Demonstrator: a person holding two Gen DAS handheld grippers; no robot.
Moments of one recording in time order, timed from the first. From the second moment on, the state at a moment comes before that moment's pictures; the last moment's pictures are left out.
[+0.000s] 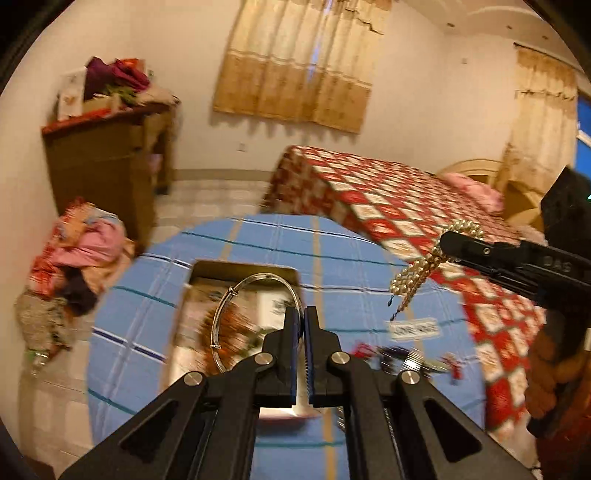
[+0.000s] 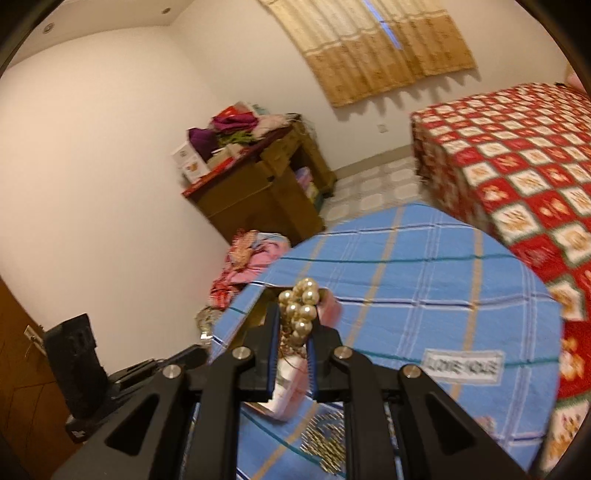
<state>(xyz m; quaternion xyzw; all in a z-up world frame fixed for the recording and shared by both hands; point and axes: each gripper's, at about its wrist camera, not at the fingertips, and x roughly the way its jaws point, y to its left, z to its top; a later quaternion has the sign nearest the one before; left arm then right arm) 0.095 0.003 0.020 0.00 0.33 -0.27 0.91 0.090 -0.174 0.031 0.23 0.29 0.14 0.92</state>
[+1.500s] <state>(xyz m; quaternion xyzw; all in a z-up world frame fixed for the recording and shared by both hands) 0.127 0.007 -0.016 0.07 0.34 -0.01 0.94 0.139 -0.093 0.005 0.05 0.29 -0.03 0.95</state>
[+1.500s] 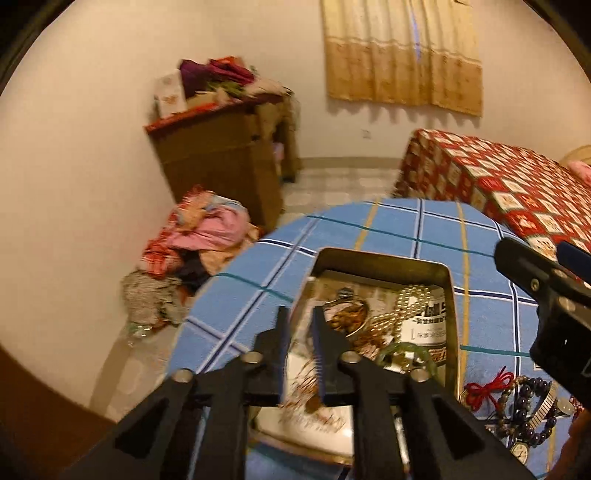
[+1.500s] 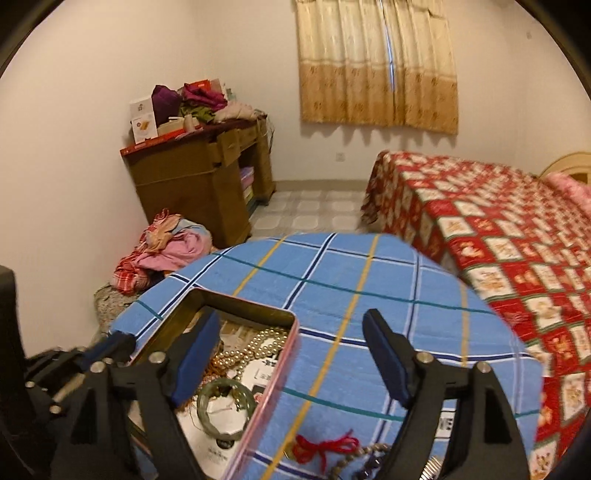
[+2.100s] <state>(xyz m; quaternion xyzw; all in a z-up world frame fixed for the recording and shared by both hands) 0.043 0.022 0.019 0.05 0.28 0.03 0.96 0.065 -0.088 0.022 0.04 0.26 -0.04 0.96</state>
